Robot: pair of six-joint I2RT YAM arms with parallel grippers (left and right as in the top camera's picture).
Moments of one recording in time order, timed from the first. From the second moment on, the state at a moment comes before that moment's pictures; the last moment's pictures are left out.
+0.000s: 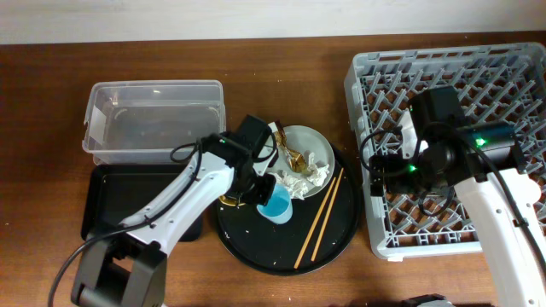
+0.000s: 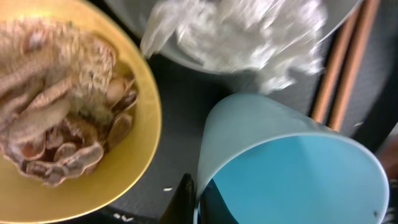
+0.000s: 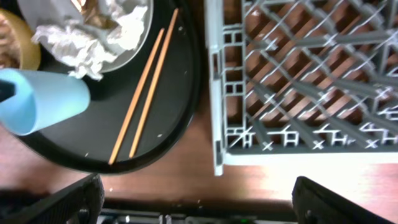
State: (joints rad) left arm -0.52 1.71 1.22 -0.96 0.21 -0.16; right arm 0.17 1.37 1.48 -1.49 -0.06 0.21
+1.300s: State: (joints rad) left arm -0.24 1.68 1.28 -0.61 1.47 -0.18; right arm 0.20 1.49 1.48 -1.11 -1.00 -0.46
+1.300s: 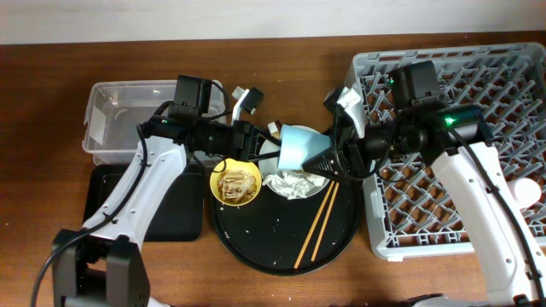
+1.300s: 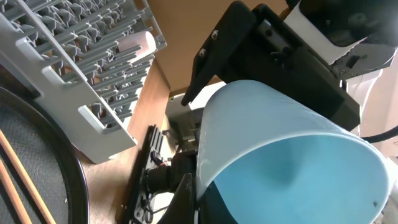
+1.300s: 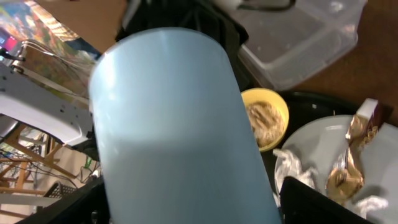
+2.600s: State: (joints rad) left arm -0.07 1.36 1.29 -1.02 0.33 -0.17; right arm -0.30 1.51 1.75 -1.48 -0.08 0.11
